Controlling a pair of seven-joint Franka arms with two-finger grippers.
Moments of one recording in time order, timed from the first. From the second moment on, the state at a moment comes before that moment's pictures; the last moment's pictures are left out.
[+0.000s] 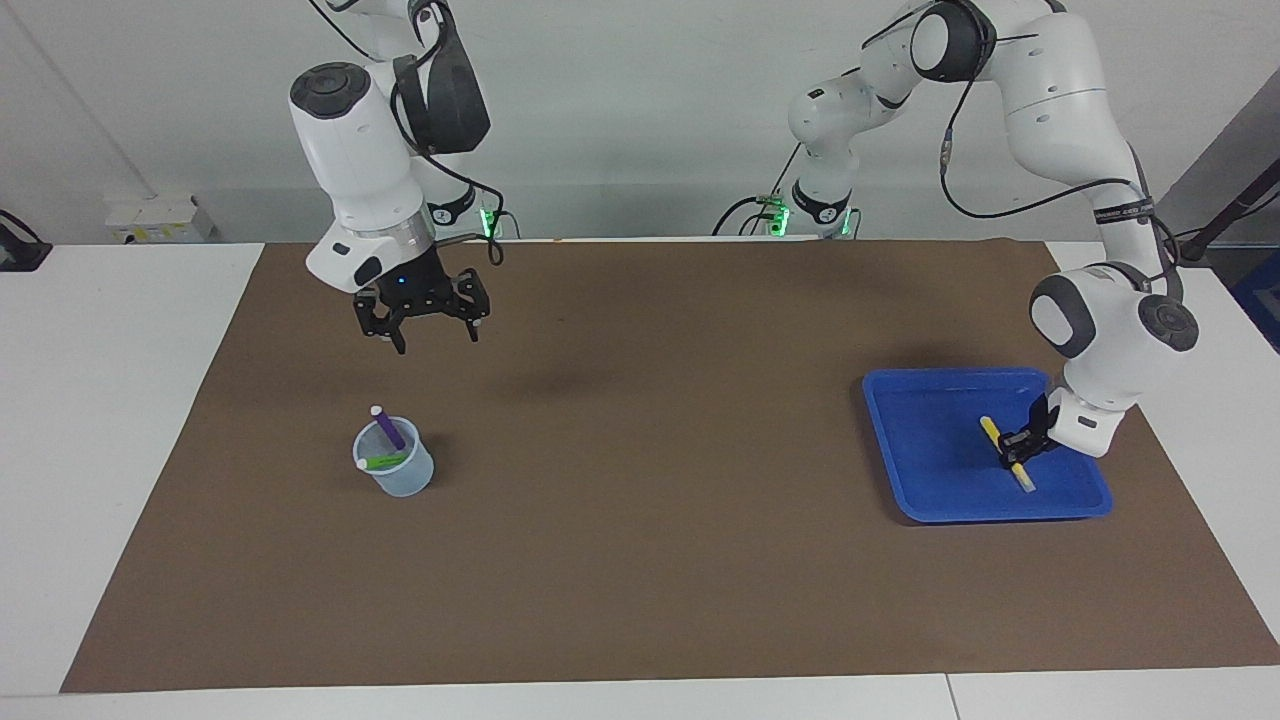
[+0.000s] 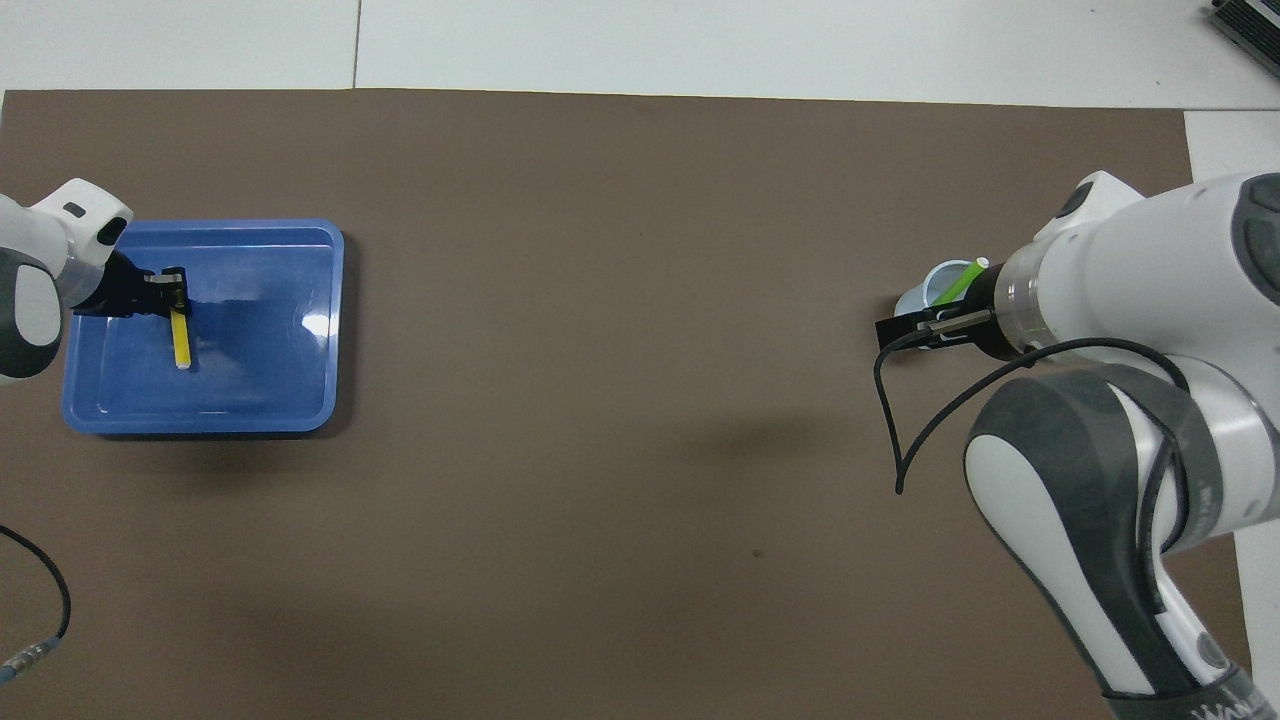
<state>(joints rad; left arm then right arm) 0.36 0.50 -0.20 -1.70 0.07 2.15 -0.02 0.19 0.00 0.01 -1.86 0.05 1.95 0.04</state>
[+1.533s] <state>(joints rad) 0.15 0.34 -0.26 -1.65 -0.42 1.73 -0.69 0.25 0.00 0.01 -1.82 0.54 2.07 0.66</state>
